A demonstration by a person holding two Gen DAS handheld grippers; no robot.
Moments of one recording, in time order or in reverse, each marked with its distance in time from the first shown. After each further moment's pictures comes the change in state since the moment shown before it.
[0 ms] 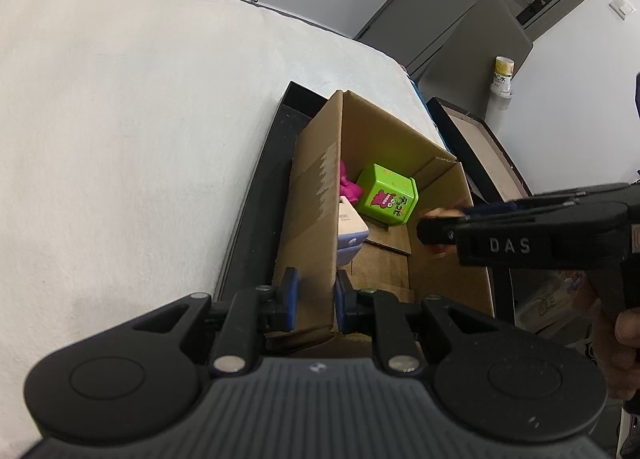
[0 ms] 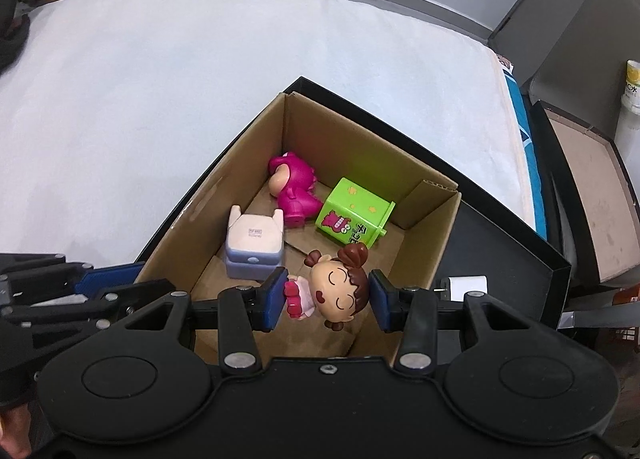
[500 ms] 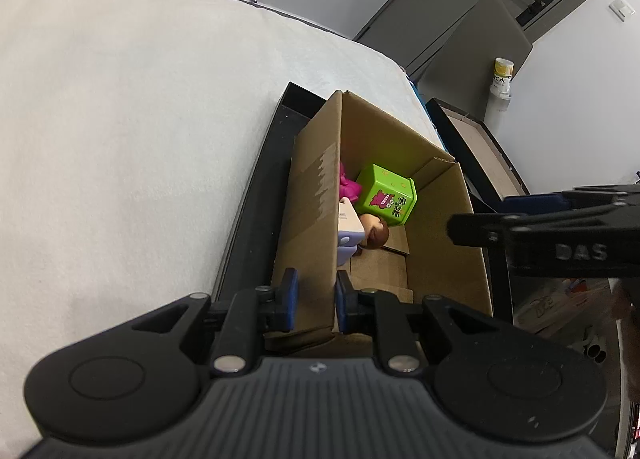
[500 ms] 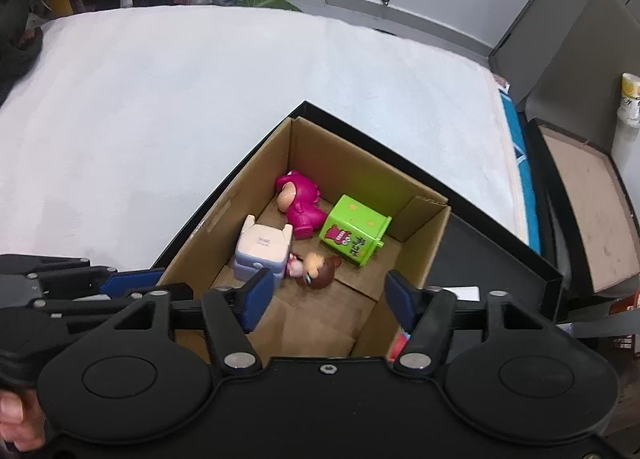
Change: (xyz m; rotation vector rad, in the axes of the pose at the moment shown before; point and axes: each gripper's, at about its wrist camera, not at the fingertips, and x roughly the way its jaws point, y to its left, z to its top) left arm -0.004 0.000 -0.001 -0.003 -0.003 -0.001; right arm -0.029 -0.004 -0.005 -0.009 -0.061 0.012
